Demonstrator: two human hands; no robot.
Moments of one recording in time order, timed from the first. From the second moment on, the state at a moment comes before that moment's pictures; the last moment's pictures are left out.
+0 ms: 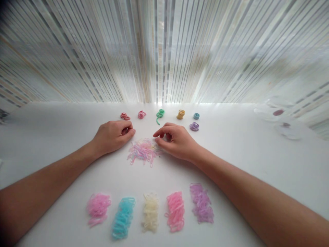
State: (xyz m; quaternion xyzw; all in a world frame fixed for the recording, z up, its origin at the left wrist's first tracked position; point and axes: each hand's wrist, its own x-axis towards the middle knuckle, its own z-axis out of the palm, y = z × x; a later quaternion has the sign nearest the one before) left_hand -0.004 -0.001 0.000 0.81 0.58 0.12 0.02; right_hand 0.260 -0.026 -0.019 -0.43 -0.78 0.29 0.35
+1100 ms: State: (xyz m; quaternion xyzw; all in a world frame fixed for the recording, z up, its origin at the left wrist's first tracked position) left_hand -0.003 0.000 0.000 0.81 0.58 0.12 0.02; right_hand 0.258 -0.023 -0.016 -0.44 -0.73 0.36 0.38
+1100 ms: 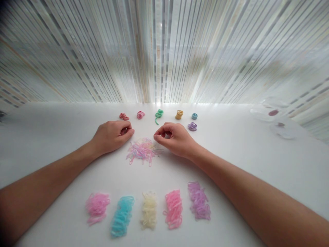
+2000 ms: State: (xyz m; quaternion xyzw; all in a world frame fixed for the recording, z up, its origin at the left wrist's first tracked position) left_hand 0.000 0.000 -0.002 0.81 0.57 0.13 0.01; right_hand 0.240 -0.083 0.046 -0.40 -0.80 0.39 0.21
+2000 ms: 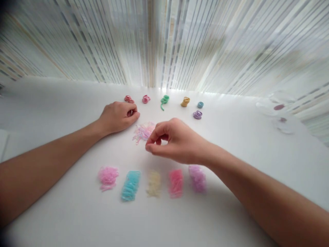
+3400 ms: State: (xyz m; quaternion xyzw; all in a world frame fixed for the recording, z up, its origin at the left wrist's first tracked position) left_hand -0.003 -0.001 0.000 0.81 0.57 0.12 0.01; right_hand 0.271 -0.040 0.002 -0.53 -0.73 0.31 0.29
